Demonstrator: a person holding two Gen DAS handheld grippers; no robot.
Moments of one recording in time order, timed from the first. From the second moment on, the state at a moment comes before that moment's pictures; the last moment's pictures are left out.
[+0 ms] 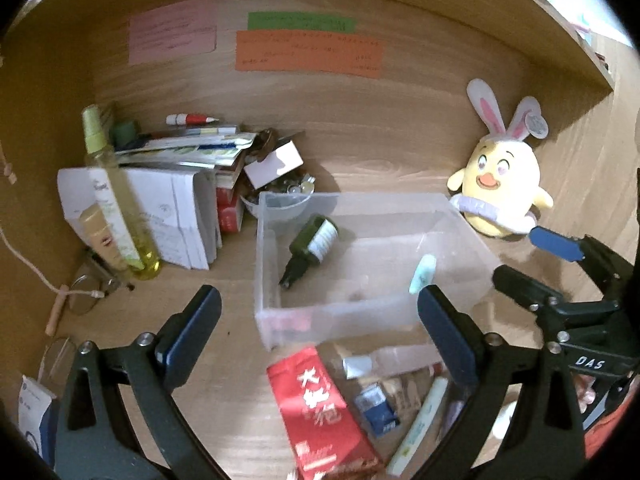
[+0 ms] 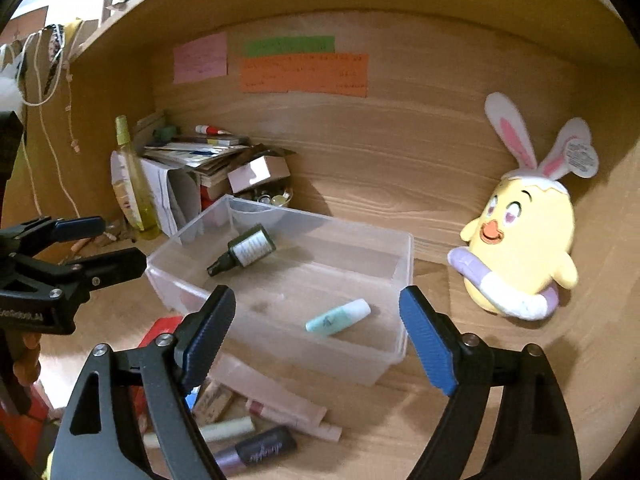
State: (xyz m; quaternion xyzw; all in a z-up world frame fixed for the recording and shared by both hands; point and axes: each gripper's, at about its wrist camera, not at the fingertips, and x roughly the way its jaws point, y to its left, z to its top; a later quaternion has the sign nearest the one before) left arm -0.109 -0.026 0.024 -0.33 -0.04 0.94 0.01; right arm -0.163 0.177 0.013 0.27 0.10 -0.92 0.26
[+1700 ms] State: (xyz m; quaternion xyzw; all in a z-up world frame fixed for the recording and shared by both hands) left arm -0.066 -0.027 -0.079 -0.41 -0.13 0.90 0.01; right arm -0.081 0.221 -0.094 0.41 0.05 -0.88 0.23
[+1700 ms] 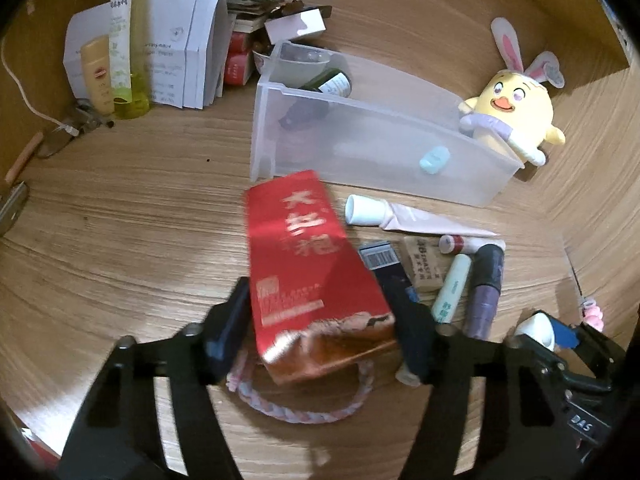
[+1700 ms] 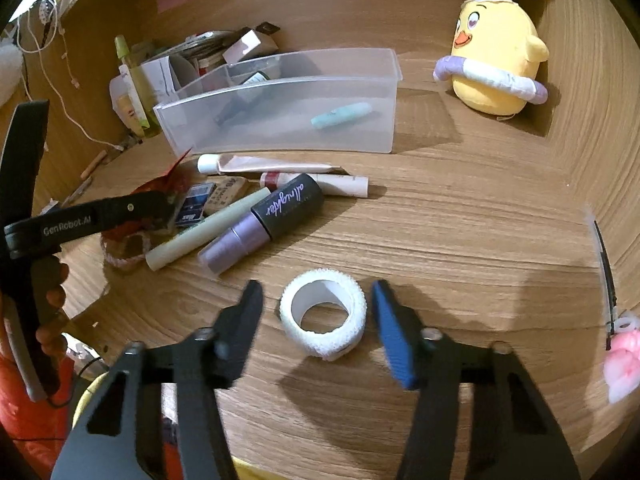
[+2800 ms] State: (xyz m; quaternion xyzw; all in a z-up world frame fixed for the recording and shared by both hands) left arm -0.018 -0.028 0.002 -0.30 -0.08 0.95 0.00; right arm -0.111 0.203 -0.004 0.26 0.06 -0.93 0.25
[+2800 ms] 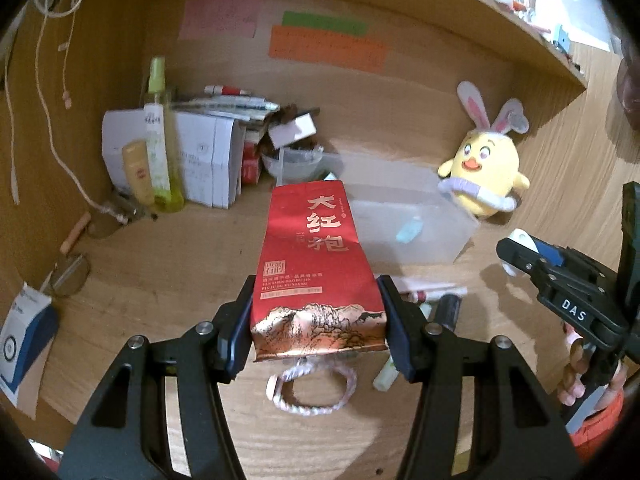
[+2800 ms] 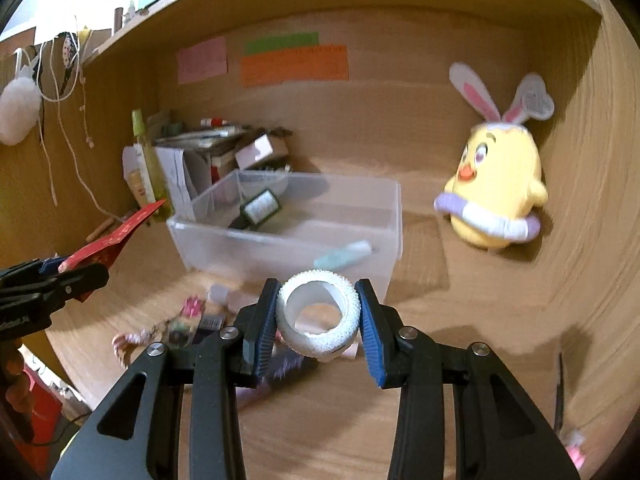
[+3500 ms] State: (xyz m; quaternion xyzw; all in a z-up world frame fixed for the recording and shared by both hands) left arm -0.079 -0.032 0.064 -0.23 -0.06 0.97 0.00; right arm -0.176 0.166 0.054 0.19 0.07 -0.94 0.26
